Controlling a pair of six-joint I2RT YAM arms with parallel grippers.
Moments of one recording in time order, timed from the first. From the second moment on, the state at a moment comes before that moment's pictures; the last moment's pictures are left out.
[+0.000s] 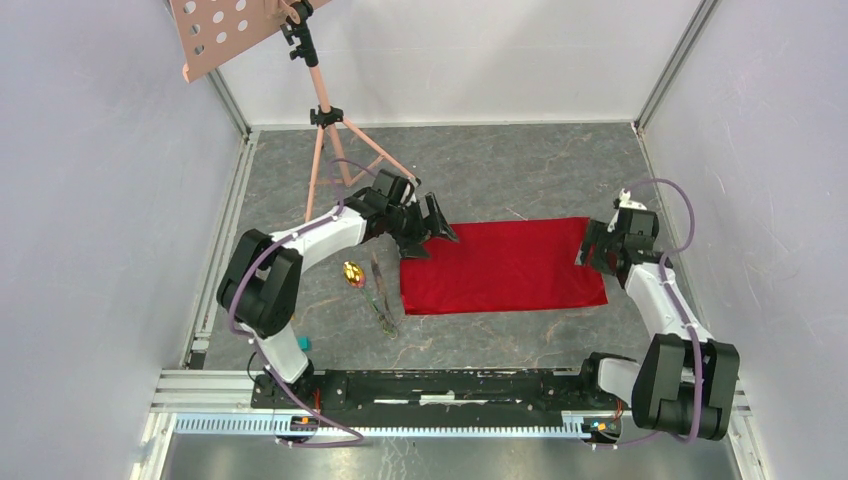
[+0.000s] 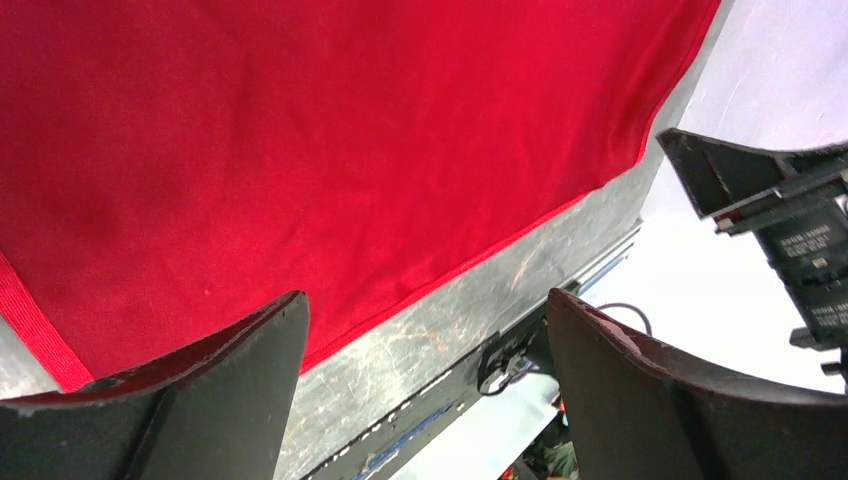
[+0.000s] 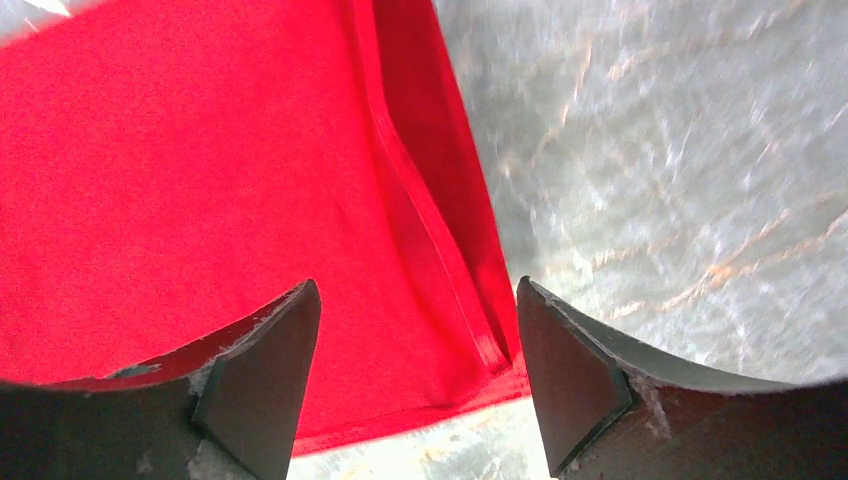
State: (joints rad) left arm -0.55 1.72 1.12 -0.31 0.46 -0.89; right arm -0.17 1.16 0.61 -0.37 0.01 0.14
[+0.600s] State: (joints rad) left arm -0.44 1.97 1.35 -0.33 0.47 -0.90; right arm -0.30 1.63 0.90 -0.14 -0.26 0.21
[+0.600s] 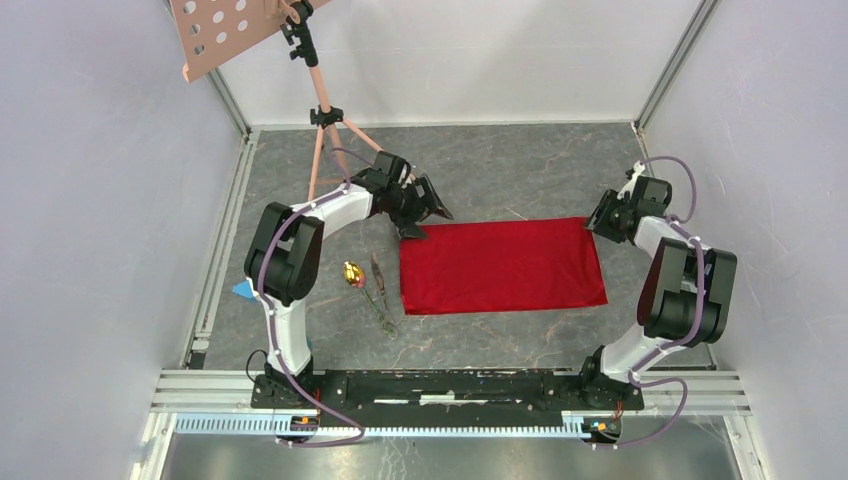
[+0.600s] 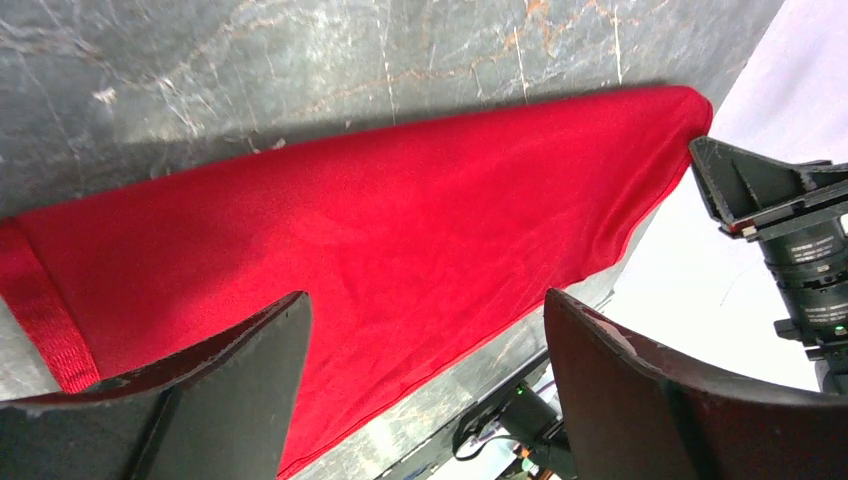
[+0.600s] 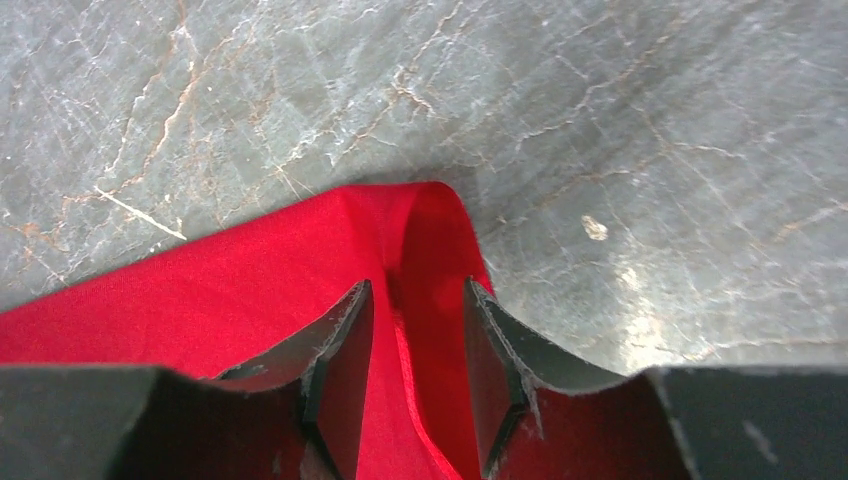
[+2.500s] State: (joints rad) left arm -0.37 2.06 1.40 -0.39 0.42 -0.87; right arm -0.30 1.81 1.08 -0.11 -0.29 0.23
